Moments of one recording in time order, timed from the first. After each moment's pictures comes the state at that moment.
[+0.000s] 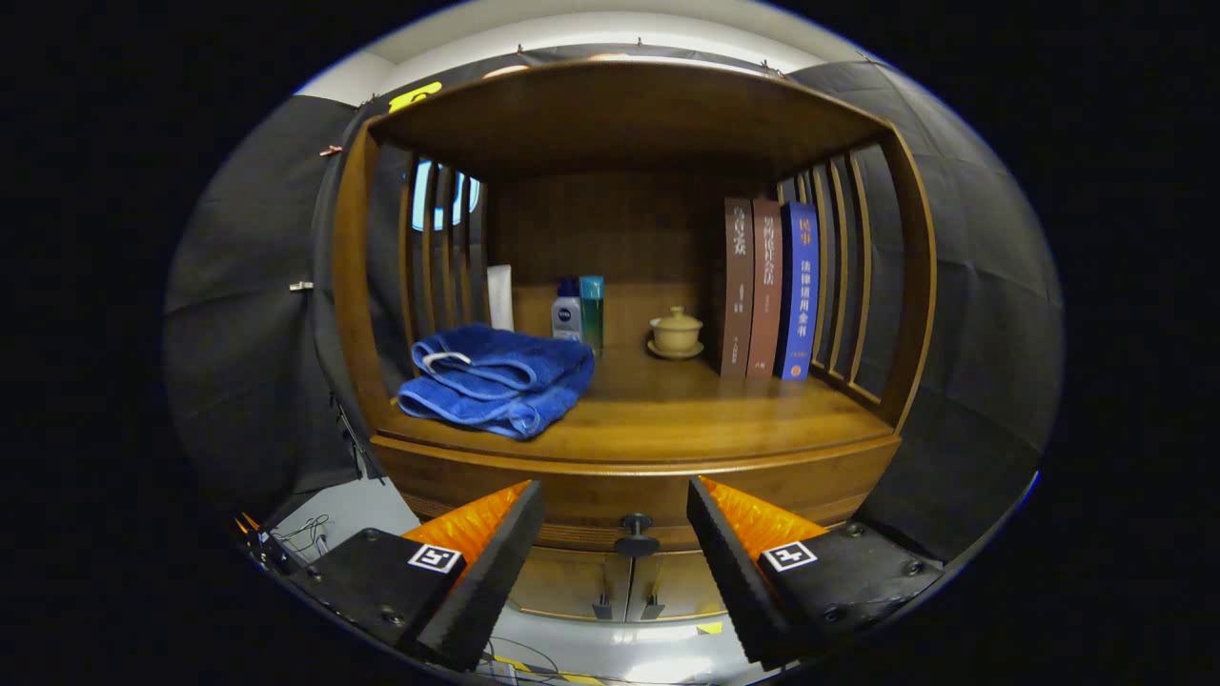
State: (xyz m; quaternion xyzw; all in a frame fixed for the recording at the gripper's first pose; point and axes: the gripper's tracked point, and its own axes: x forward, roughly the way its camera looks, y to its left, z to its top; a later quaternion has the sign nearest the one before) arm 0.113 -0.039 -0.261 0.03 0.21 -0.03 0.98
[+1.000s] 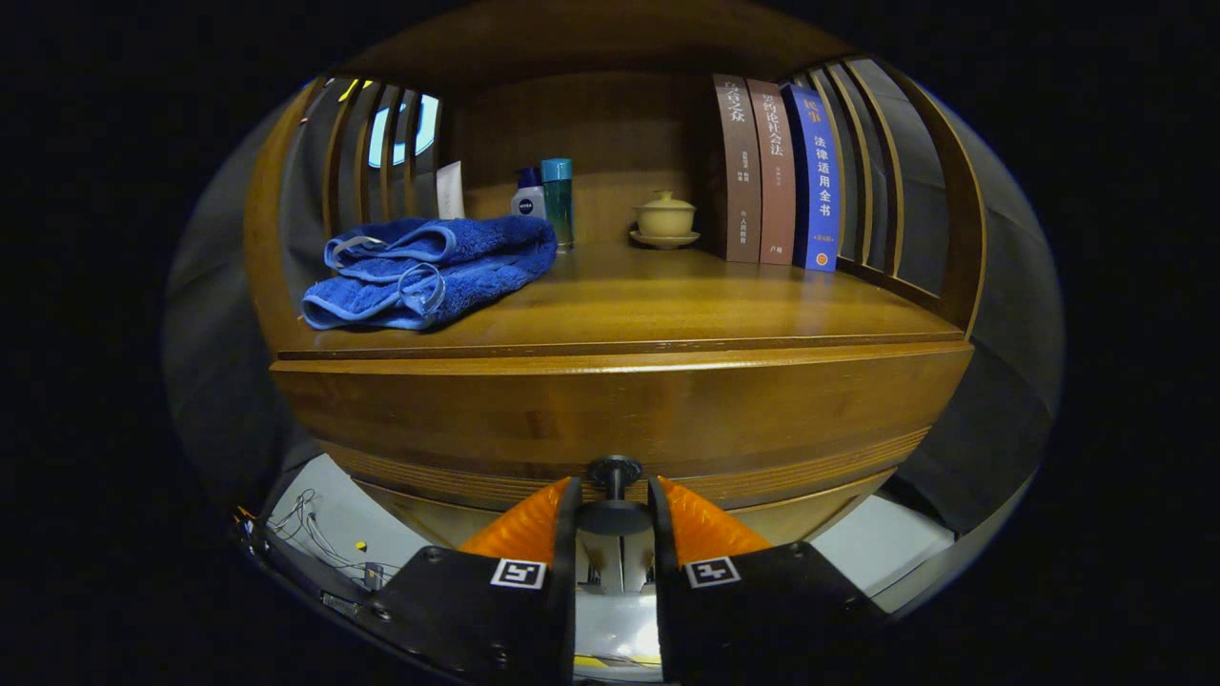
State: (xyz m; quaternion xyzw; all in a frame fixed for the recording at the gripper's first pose) arm 0.140 -0.051 -0.376 0.04 0.30 -0.04 0.95
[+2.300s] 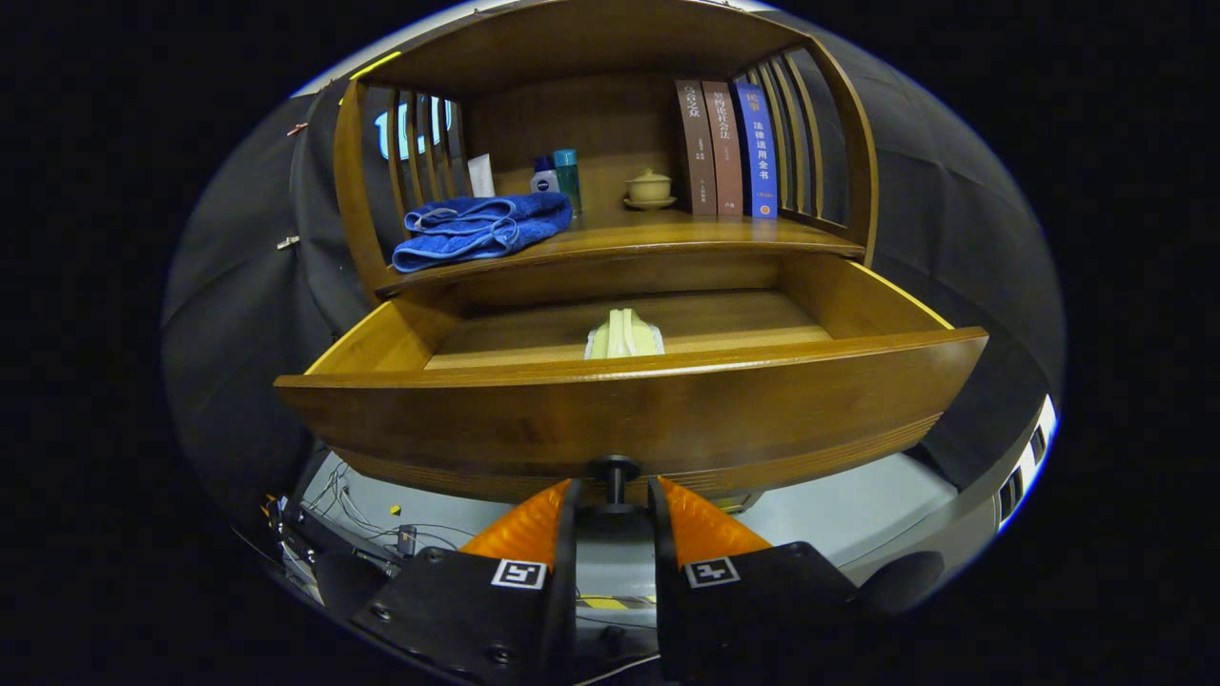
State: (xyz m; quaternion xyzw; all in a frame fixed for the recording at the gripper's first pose) arm -0.024 -0.031 -0.353 0.07 0.35 -0.04 0.93
